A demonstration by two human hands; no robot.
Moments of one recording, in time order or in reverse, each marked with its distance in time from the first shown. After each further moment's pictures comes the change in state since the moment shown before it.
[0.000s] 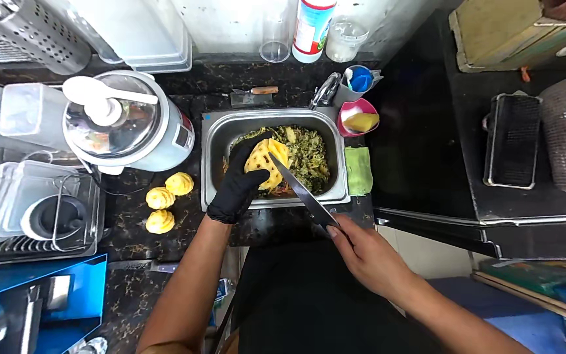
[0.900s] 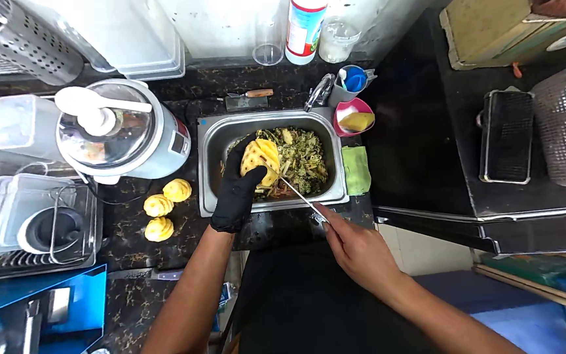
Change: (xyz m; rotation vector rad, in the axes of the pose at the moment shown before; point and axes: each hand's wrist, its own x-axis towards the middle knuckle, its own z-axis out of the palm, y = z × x) left_hand 0.000 -0.003 0.013 0.033 0.234 0.022; right_hand 0.008 0.004 0.022 -0.264 0.180 -0.056
